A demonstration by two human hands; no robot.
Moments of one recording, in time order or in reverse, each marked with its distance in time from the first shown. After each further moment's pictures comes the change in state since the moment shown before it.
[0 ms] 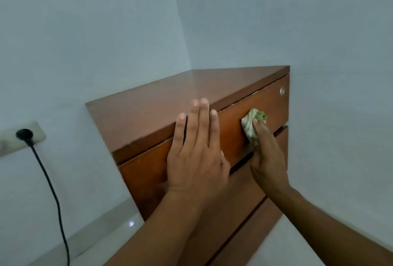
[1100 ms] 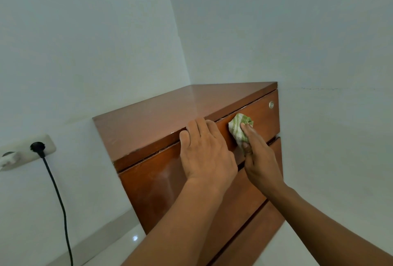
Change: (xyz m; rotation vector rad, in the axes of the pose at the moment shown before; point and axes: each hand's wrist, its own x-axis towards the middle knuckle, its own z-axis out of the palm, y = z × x) left_hand 0.039 0.045 -0.043 -0.025 -0.191 -0.283; right_hand 0.023 -0.024 -0.029 0.061 -0.079 0.006
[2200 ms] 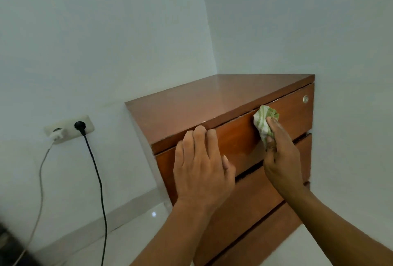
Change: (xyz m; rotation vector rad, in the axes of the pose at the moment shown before) left_hand -0.051 -0.066 0.031 -0.100 0.289 -0.005; right_hand -0.010 -0.016 0.013 0.035 0.130 -0.063
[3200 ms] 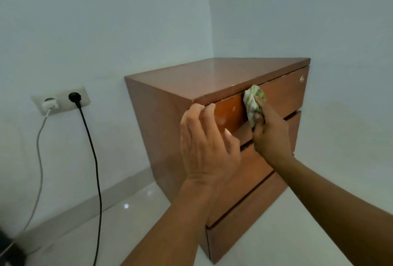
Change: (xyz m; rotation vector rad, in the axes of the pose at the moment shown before) left_hand -0.044 -0.059 -0.016 -0.559 0.294 -0.102; right_hand -0.035 -0.104 0.016 -0.136 -0.063 0.073
